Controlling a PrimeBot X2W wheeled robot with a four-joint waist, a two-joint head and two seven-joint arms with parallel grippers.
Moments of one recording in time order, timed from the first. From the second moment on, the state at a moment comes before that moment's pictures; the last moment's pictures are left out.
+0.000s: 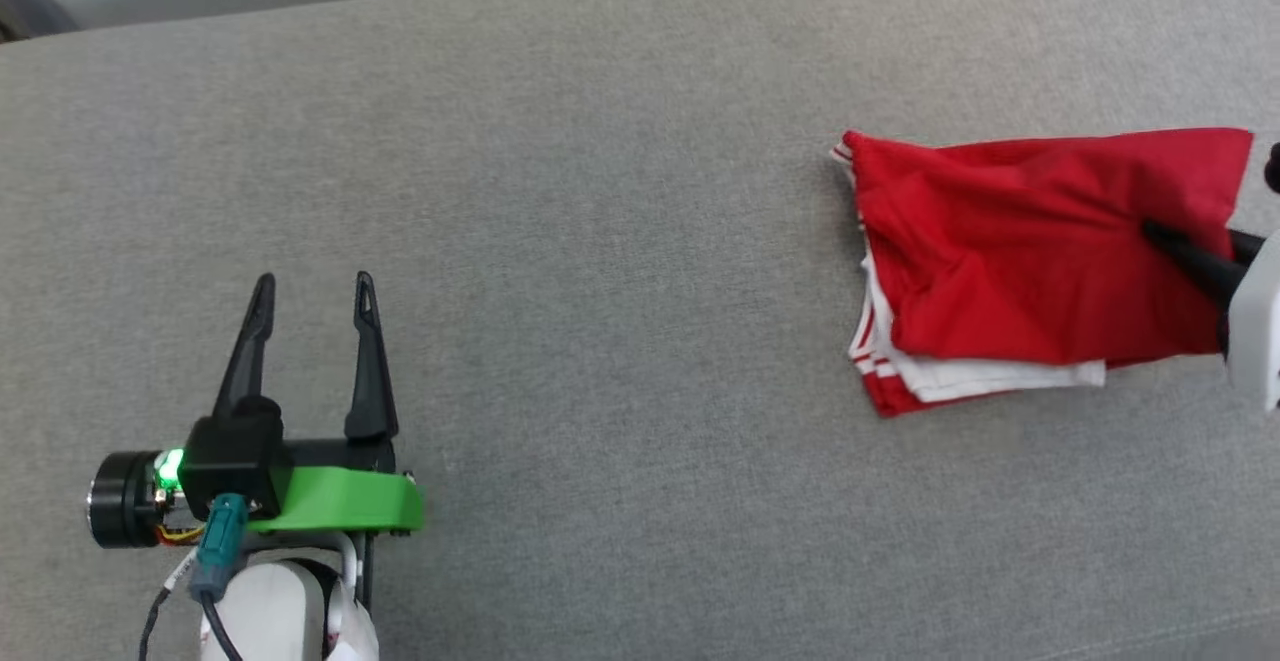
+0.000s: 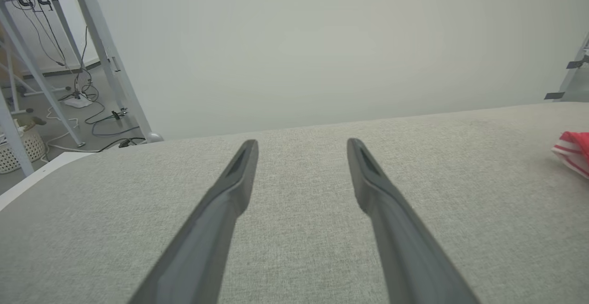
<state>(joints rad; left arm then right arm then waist) -0.10 0.09 0.00 -0.04 -0.03 0.01 -0.26 -0.52 -0.84 0.48 0.04 0.82 0.13 0.46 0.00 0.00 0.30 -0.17</state>
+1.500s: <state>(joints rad) -0.04 0.10 -0.03 -0.05 -0.05 0.05 -0.26 -0.64 -0.52 0.06 0.37 0.21 0.13 -0.25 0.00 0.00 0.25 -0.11</state>
